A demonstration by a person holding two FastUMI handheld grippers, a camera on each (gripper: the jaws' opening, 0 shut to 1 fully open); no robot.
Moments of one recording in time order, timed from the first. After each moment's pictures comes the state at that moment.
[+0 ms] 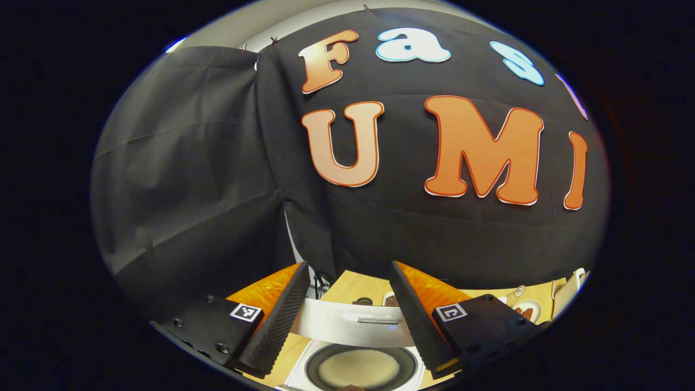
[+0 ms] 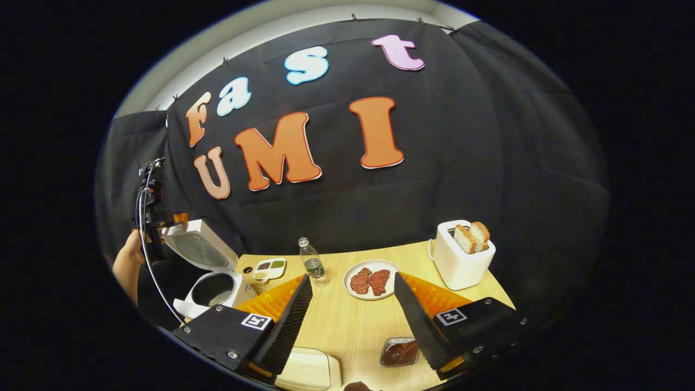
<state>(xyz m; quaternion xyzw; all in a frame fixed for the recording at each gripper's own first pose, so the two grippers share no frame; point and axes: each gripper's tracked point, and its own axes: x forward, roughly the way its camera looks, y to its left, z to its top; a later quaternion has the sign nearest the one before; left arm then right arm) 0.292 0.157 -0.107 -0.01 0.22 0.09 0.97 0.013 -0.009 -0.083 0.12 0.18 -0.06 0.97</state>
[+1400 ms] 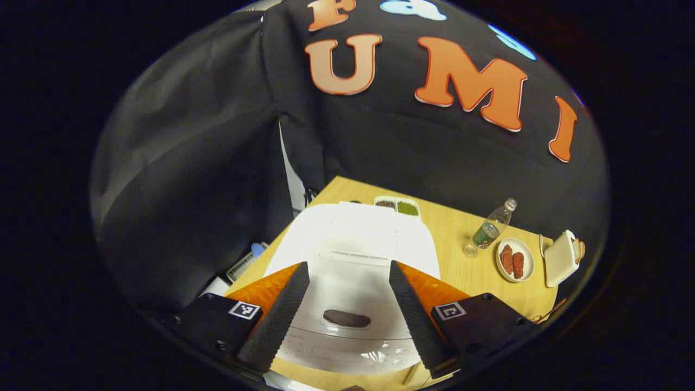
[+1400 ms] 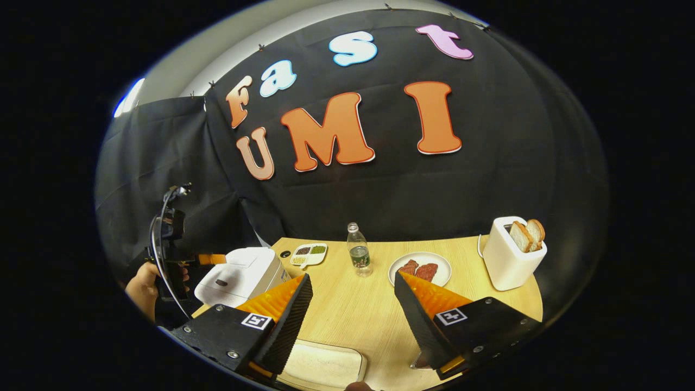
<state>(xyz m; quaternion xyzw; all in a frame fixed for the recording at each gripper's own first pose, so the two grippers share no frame) 0.156 0.121 -0.207 -0.04 0.34 0.05 0.94 0.037 0.059 -0.089 0.11 0.18 0.05 0.98</state>
